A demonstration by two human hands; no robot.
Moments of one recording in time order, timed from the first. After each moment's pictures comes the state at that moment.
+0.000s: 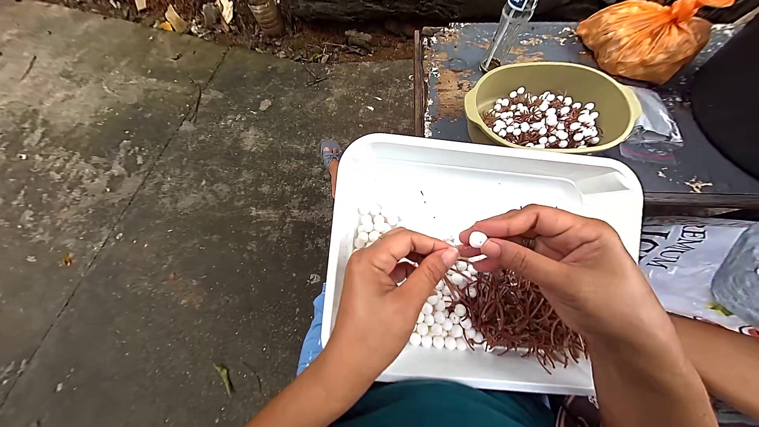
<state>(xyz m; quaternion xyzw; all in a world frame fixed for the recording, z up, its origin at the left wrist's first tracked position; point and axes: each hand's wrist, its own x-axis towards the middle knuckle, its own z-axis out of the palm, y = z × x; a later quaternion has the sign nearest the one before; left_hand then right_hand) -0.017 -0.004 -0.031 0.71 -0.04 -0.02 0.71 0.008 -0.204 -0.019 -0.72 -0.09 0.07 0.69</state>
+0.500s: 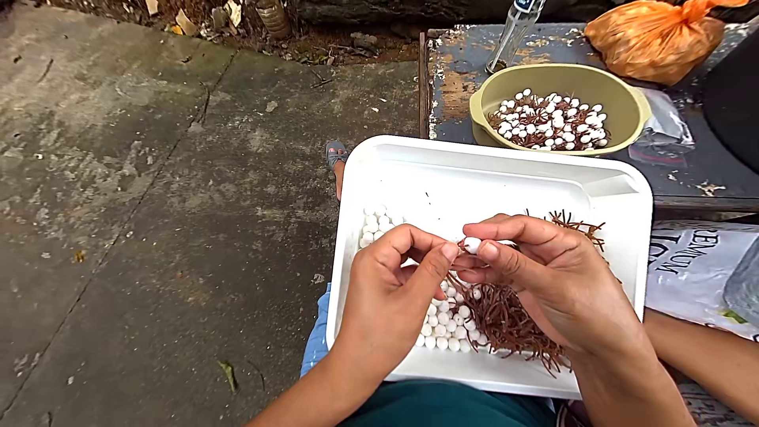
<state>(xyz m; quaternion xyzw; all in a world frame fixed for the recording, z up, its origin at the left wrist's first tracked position) -0.017 -0.010 -0.025 0.67 0.00 -0.02 0.74 0.000 -0.189 -0.024 -0.63 -0.05 0.10 0.77</state>
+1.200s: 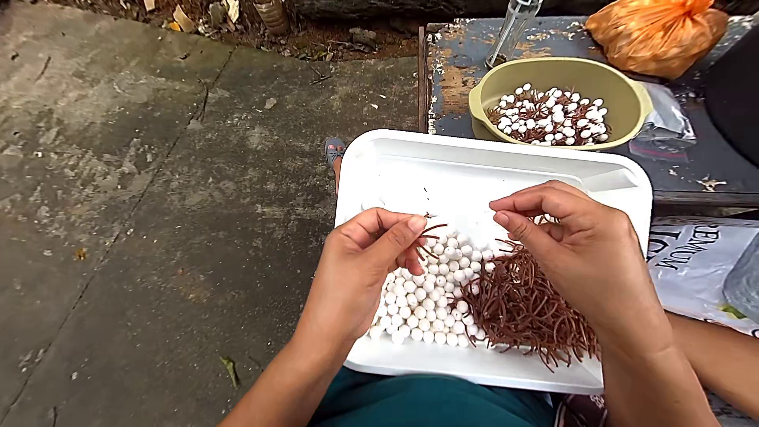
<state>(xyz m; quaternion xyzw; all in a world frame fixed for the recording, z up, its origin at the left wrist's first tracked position) -0.003 0.005 -0.015 0.57 0.11 -0.08 0.81 0.018 -0.214 -0.026 -0.90 -0.12 -0.07 0.41</state>
